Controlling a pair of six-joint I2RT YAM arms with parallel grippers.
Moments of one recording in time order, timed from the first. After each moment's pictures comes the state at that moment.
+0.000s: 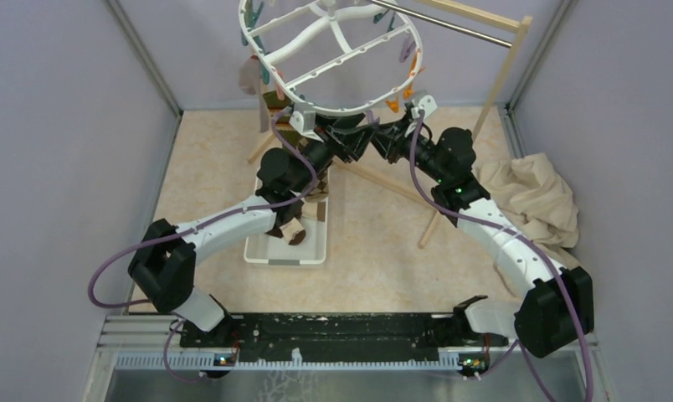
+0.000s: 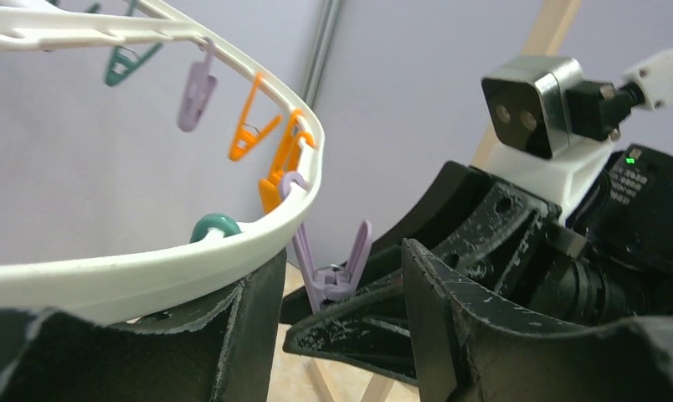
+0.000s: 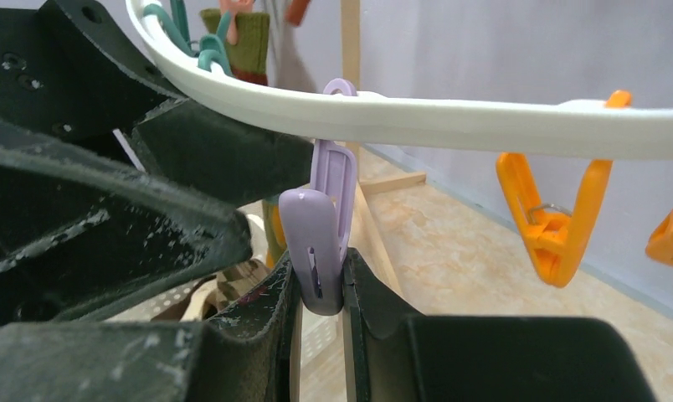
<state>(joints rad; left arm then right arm) -0.77 1.57 1.08 0.99 0.08 -0.36 0.42 1.22 0.99 0.37 -0.42 0.10</state>
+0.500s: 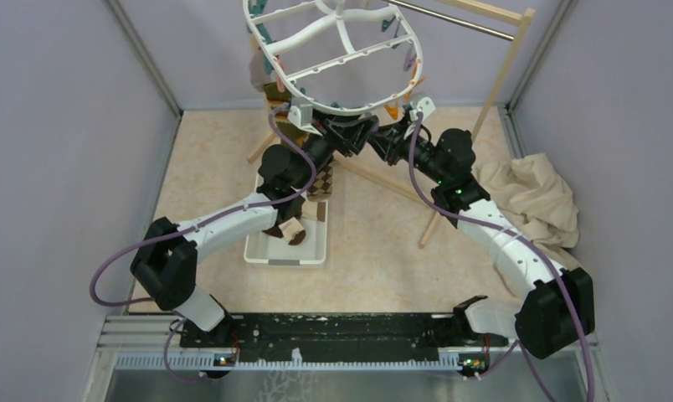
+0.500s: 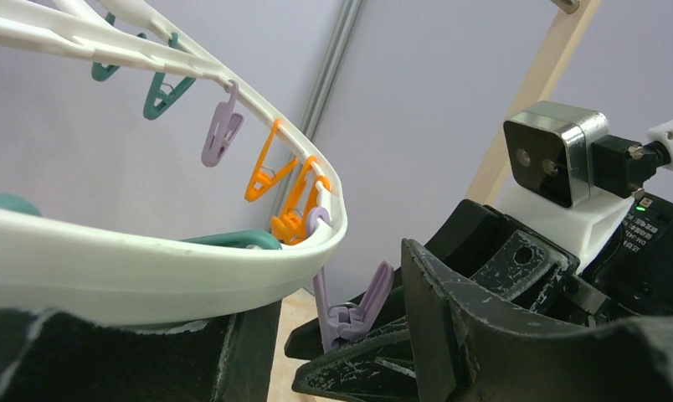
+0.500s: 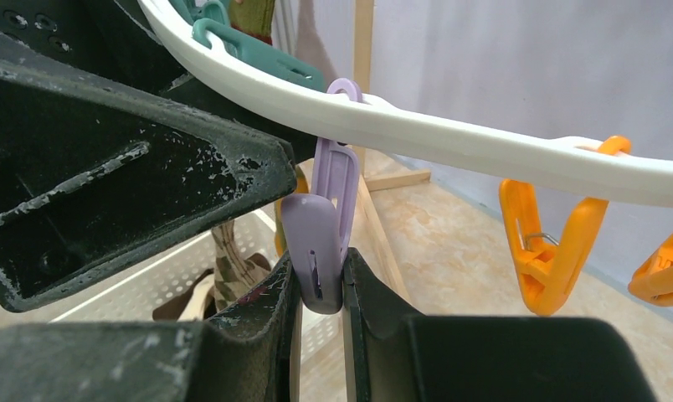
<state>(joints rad) -0.77 1.58 1.11 0.98 0.02 -0.43 0.42 1.22 0.98 0.37 -0.44 0.09</state>
